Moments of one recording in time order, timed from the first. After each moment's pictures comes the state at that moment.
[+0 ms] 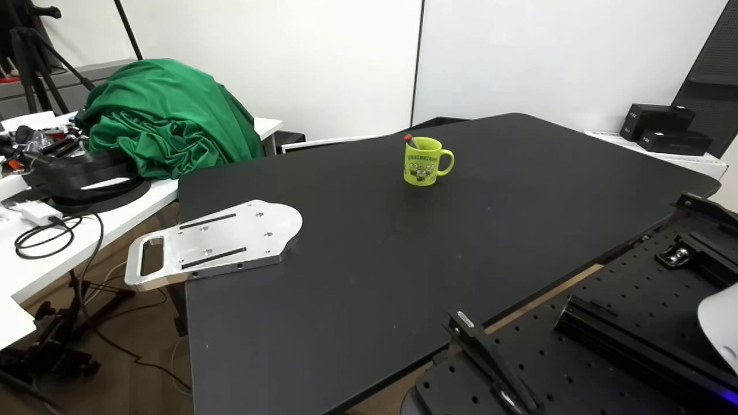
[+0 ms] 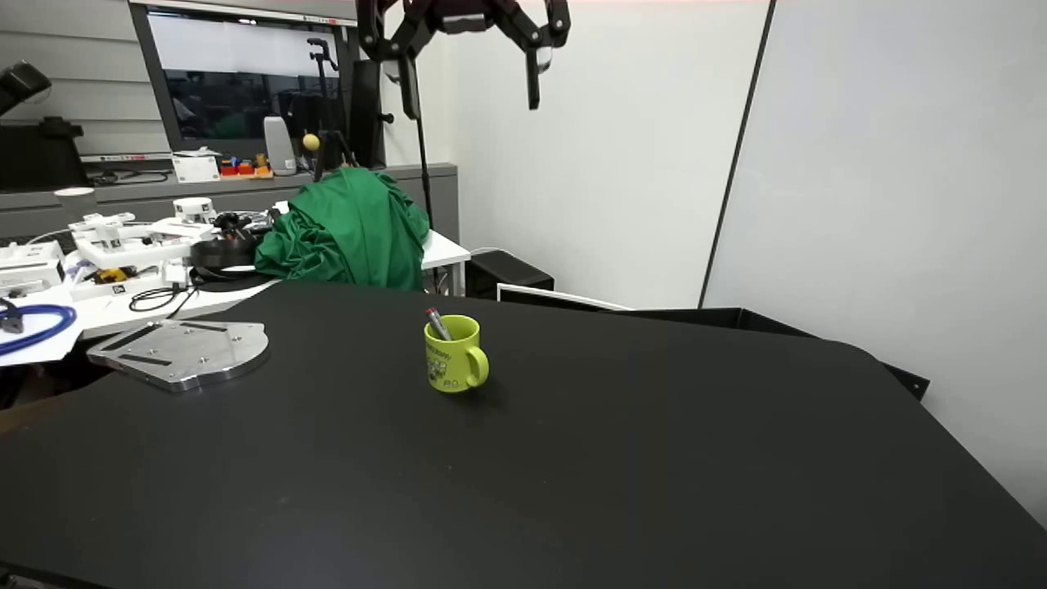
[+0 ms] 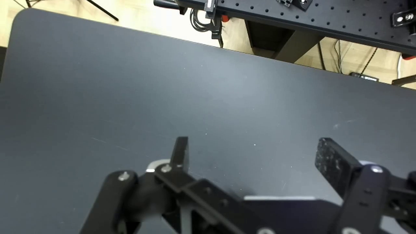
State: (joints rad) arm -0.10 -0.24 -0.14 -2.25 -0.27 1.78 -0.36
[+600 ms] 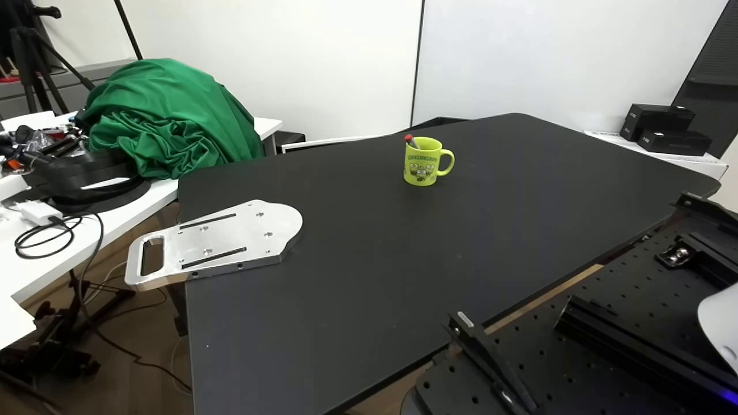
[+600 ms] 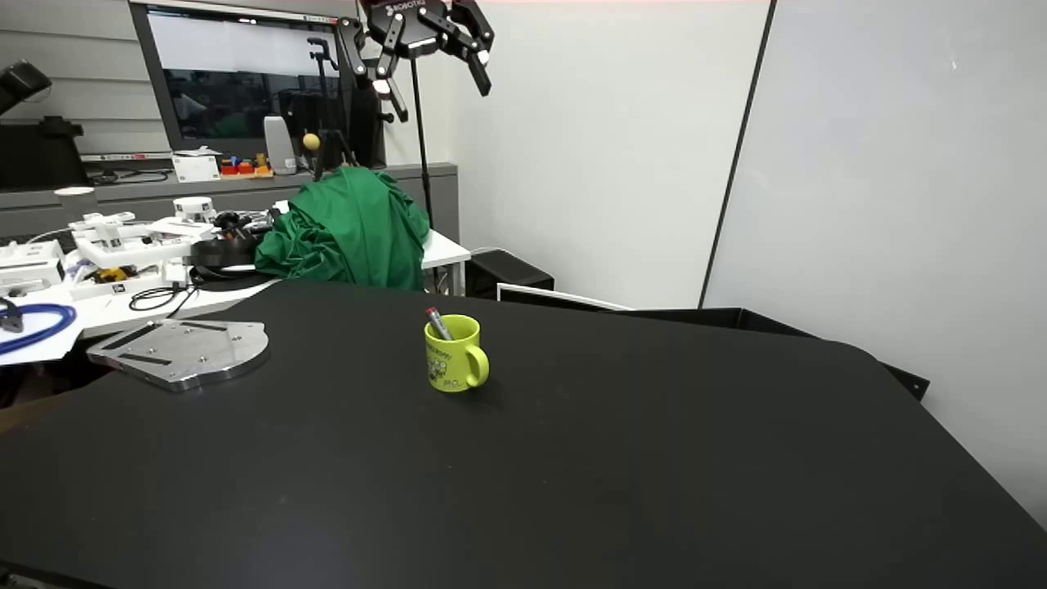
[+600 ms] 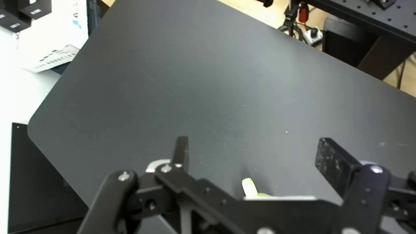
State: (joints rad) arm 0.04 0.12 0.04 -1.89 -0.53 1.66 -0.36
